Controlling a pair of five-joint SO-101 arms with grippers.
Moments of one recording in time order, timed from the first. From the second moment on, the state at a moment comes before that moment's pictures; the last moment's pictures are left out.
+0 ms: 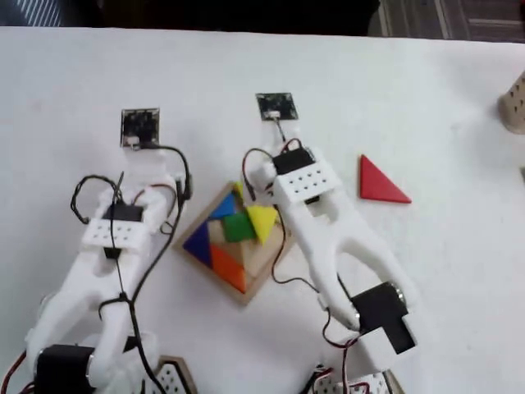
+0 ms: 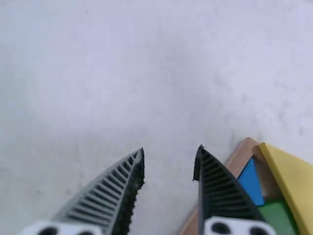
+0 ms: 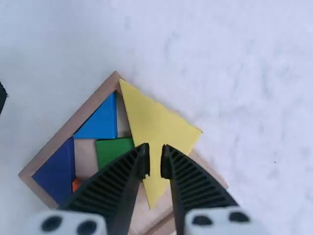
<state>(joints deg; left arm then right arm) -2.0 -22.5 56.7 25.5 7.0 -27.7 1.3 16.5 61.9 -14.2</state>
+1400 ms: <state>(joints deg) -2.0 -22.5 56.7 25.5 7.0 -39.3 11.6 20.0 52.5 -11.1</state>
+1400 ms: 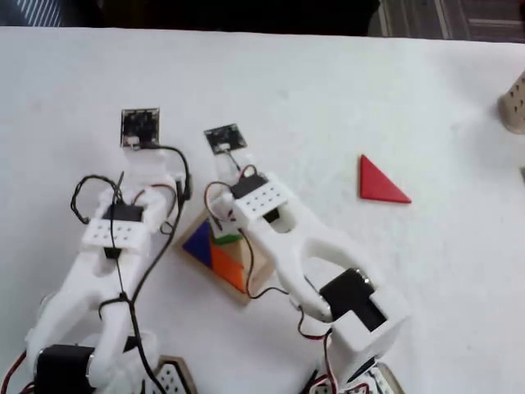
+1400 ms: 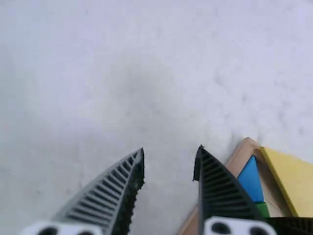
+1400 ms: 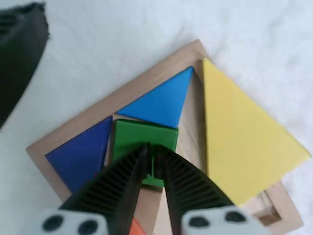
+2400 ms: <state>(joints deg) -0.7 -22.5 56.7 25.5 7.0 -17.5 8.7 16.5 42.7 -2.7</state>
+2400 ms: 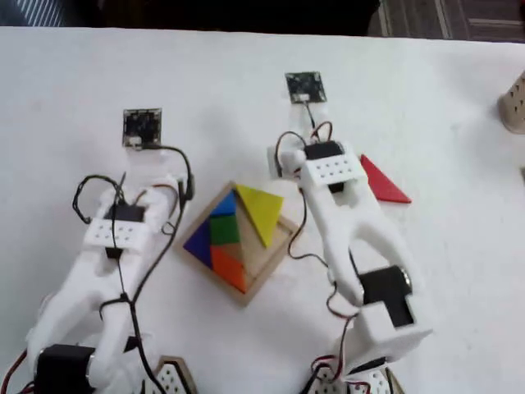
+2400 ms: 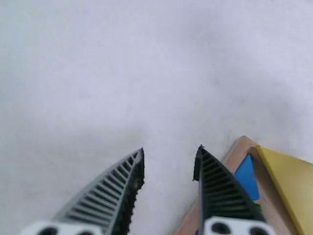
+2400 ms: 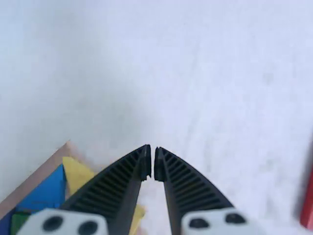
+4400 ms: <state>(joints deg) 0.8 -22.5 56.7 25.5 7.0 -22.1 -12.9 45.3 43.7 8.7</state>
